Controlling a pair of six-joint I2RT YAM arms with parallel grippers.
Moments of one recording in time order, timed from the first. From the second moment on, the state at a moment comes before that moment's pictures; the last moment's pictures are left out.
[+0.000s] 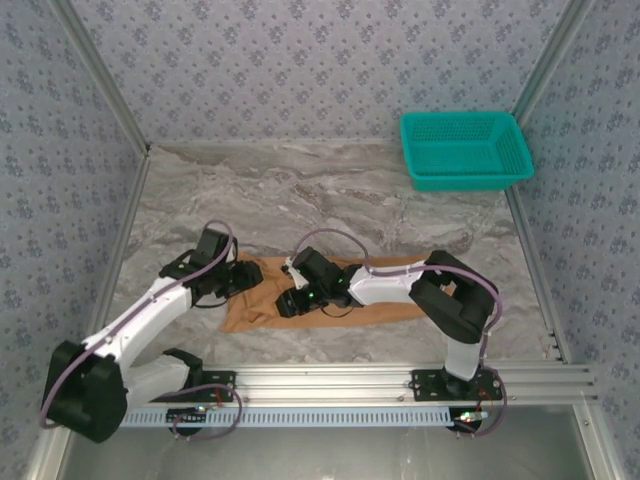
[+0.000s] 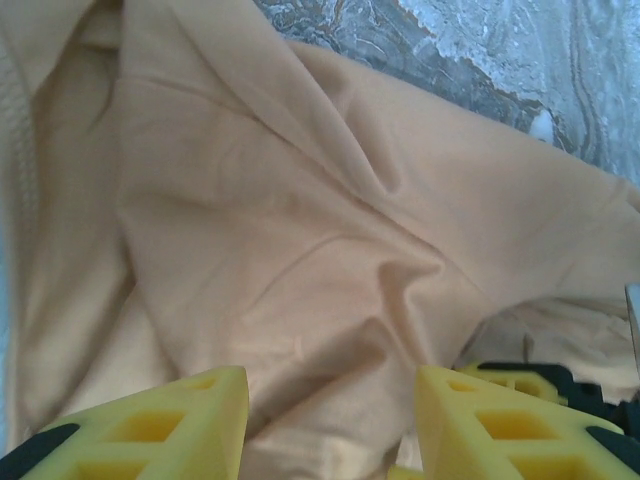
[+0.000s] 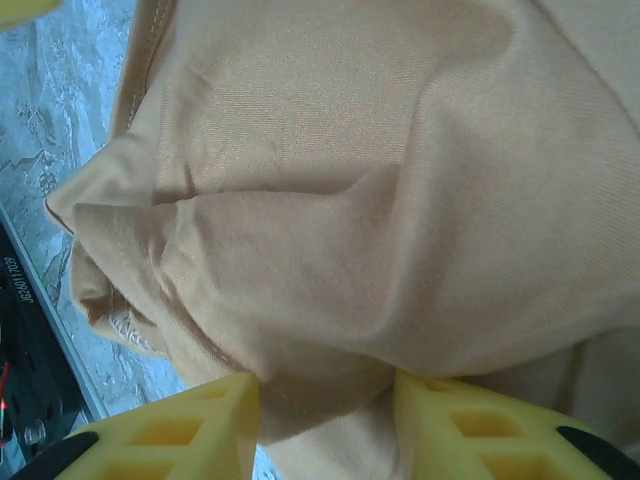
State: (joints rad) left arm -0.41 1.11 0.64 -0.56 0.19 -0.74; right arm 1.00 1.84 0.97 0.00 -0.35 0.58
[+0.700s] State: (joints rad) left arm -0.39 1.40 0.63 -0.33 0.13 -0.64; right arm 0.99 1.75 1.00 -0.11 -0.38 0.62
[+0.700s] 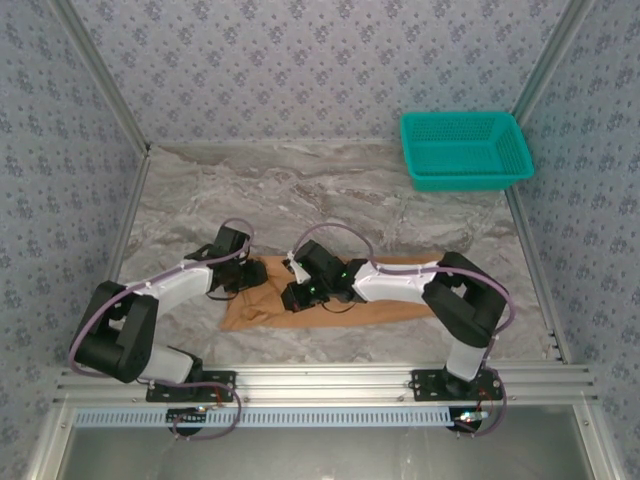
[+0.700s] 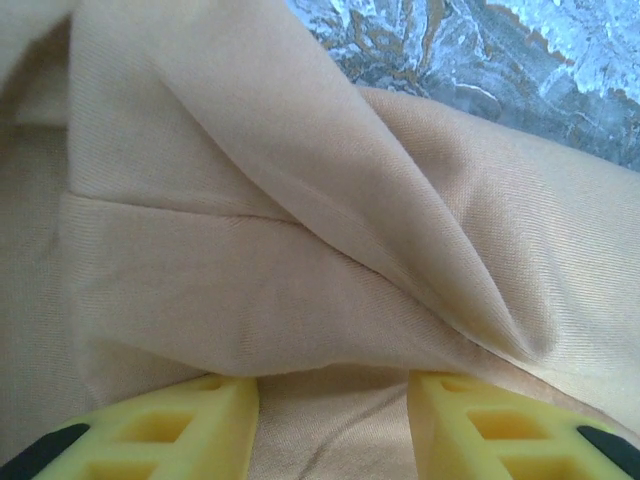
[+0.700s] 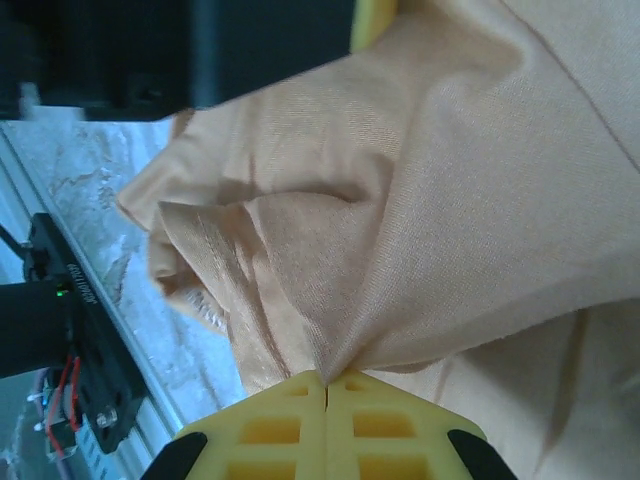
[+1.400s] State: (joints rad) left arm -0.39 1.40 0.63 -0.33 0.10 -0.58; right arm 0.98 1.73 1.21 -0.63 -0.25 0.51
